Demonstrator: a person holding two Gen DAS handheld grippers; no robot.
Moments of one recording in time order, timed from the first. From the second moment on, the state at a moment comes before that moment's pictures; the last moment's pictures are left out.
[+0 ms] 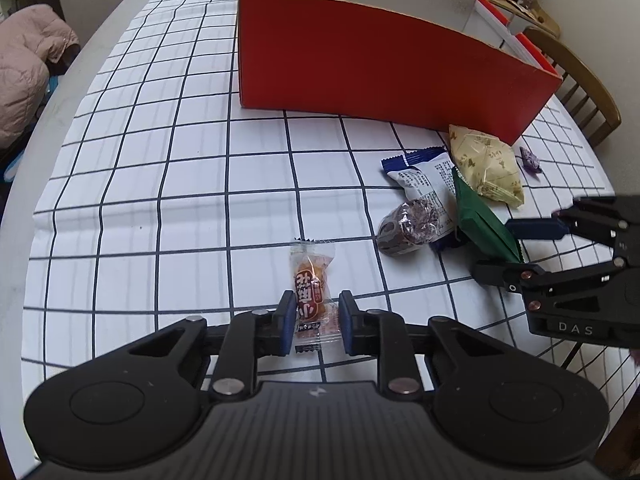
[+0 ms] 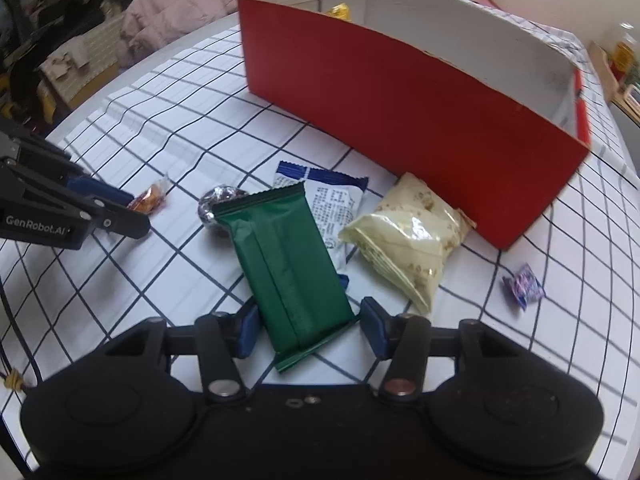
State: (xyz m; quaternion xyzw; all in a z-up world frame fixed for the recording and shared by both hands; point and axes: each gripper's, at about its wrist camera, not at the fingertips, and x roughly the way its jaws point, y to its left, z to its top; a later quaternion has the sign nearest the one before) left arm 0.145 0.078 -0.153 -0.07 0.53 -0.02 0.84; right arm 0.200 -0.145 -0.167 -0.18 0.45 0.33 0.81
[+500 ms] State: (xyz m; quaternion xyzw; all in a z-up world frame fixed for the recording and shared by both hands) left arm 0.135 0.073 -0.142 -0.11 0.53 -0.02 0.84; right arm 0.183 -0.170 -0.150 -0.10 0.44 0.30 0.84
